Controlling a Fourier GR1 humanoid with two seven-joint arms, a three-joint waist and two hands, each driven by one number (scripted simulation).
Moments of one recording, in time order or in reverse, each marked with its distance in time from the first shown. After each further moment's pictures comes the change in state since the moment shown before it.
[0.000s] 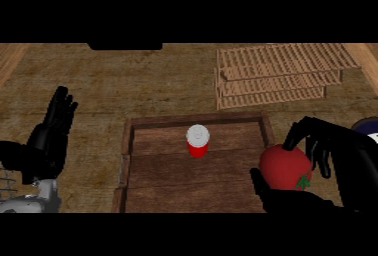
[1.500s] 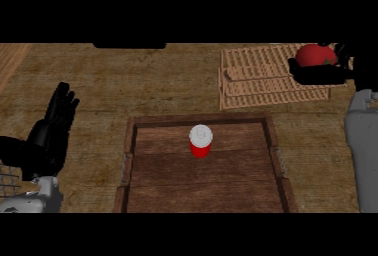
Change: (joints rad) left arm -0.022 -0.055 0.049 -0.021 -0.054 -0.063 0.043; right arm -0.364 -0.065 -0.440 0.778 0.006 -0.271 -0.467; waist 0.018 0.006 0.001
